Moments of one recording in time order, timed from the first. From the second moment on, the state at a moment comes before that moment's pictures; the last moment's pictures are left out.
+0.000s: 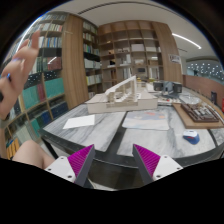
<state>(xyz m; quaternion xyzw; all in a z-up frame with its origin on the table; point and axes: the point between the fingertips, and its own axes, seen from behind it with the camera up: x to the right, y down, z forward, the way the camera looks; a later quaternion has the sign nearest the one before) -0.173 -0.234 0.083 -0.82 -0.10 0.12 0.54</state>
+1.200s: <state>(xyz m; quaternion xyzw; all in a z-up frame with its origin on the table) 0.184 -0.035 -0.012 -0.89 0.03 -0.01 0.46</state>
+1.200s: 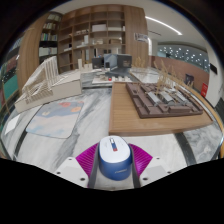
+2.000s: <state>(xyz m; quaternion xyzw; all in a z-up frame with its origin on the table) -0.078 0.121 -0.013 -0.90 0.01 -0.02 0.44</state>
